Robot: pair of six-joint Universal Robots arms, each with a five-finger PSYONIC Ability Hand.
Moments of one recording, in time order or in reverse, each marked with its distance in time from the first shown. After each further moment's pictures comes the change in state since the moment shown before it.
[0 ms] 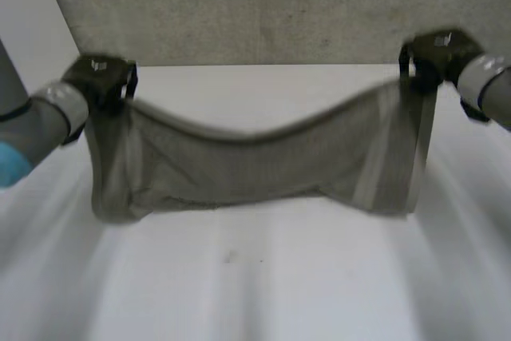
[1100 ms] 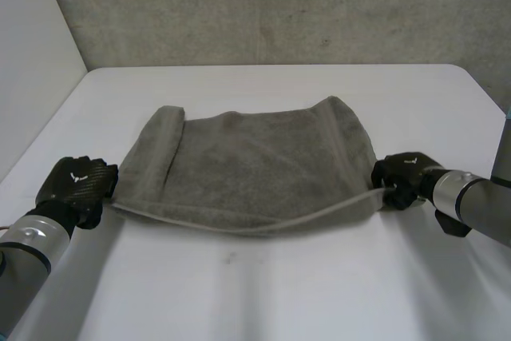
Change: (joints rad) left arm 0.136 0.434 -1.078 0.485 0.016 0.114; right arm -0.041 -0.014 0.601 -0.081 -0.099 -0.035; left_hand -0.004 -0.001 -0.001 0.000 -0.005; right_hand -0.015 -0.006 -0.006 -0.008 -0.016
